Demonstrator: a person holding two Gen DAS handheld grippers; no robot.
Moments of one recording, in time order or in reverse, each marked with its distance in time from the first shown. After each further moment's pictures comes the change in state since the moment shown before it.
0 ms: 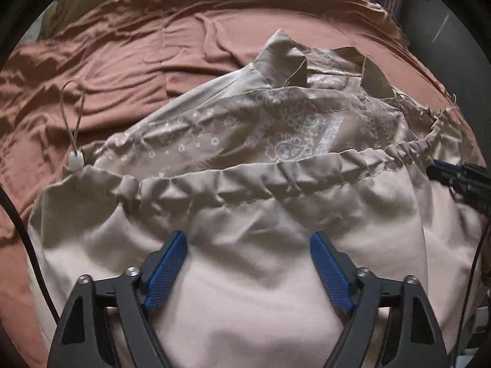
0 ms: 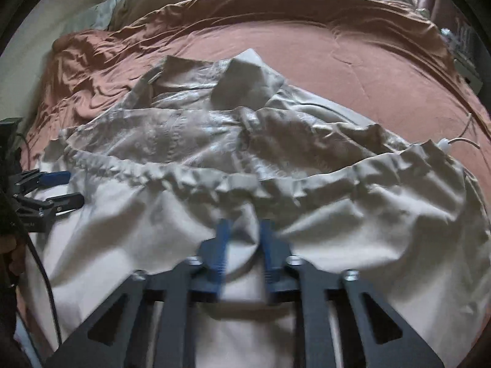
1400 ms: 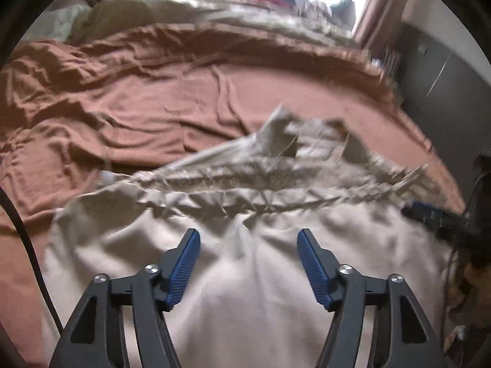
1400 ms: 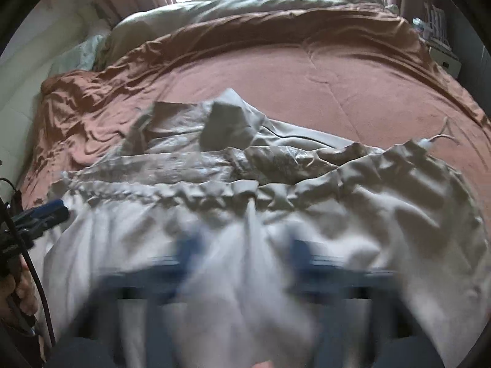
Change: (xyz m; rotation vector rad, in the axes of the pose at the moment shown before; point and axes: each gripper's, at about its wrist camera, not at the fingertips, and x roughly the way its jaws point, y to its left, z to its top) left arm -0.065 0.009 -0.006 -0.141 -0.266 -0.080; right arm -0.029 0.010 -0.005 0.107 -0.108 -0.022
